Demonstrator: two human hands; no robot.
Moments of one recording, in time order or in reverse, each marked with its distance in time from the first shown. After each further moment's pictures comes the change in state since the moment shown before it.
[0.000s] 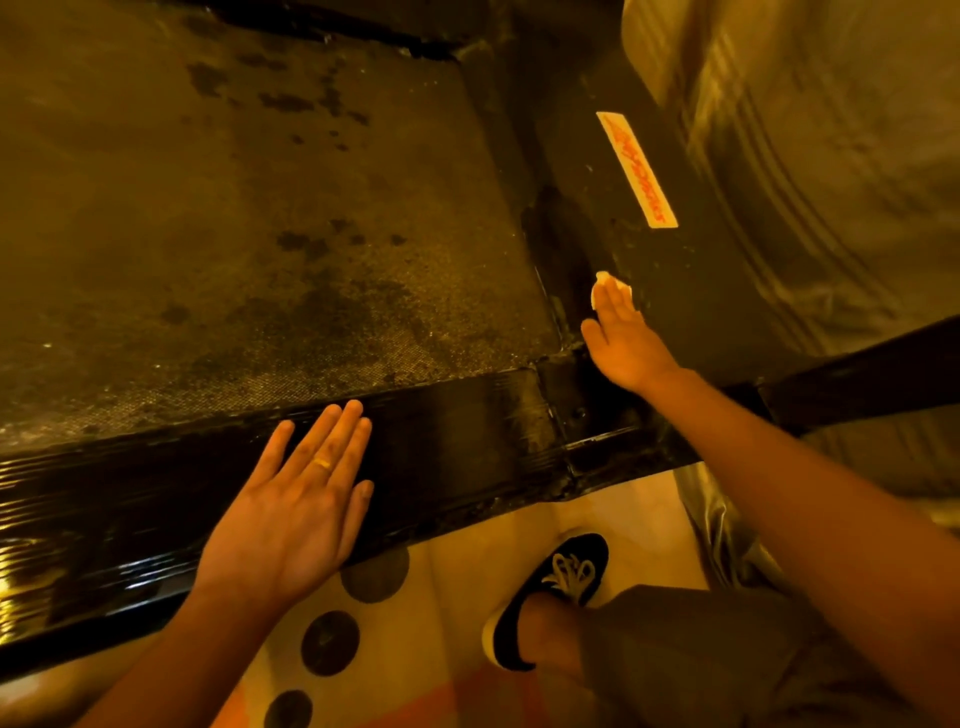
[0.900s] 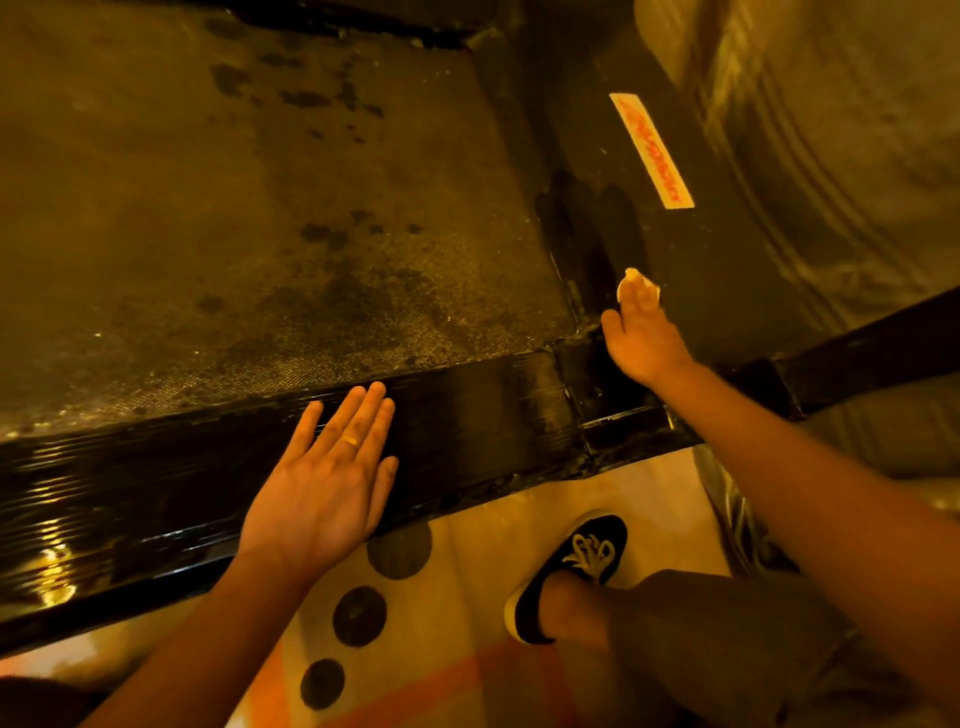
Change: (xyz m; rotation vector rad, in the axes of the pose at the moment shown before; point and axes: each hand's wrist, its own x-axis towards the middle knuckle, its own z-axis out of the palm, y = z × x) left_hand -0.001 0.002 0.000 0.005 0.000 -0.008; right_hand -0.018 -0.009 0.008 0.080 0.067 0.144
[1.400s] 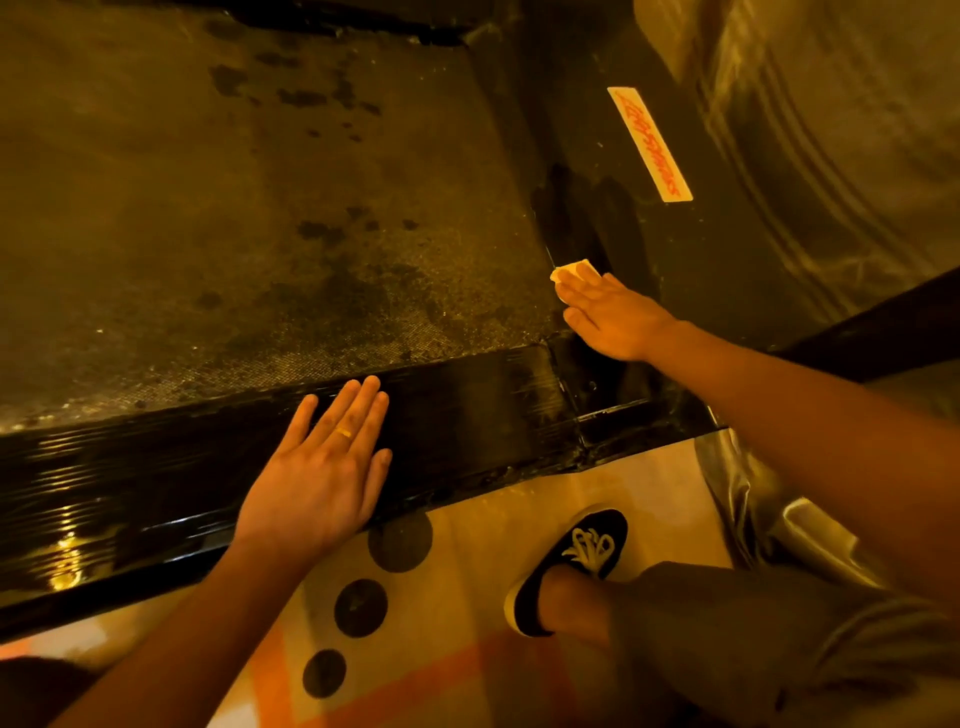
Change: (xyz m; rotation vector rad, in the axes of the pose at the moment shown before) left_hand 0.000 -0.001 0.001 -0.017 0.015 0.009; right_hand 0.030 -0.007 -0.011 -0.401 -0.200 -0.456
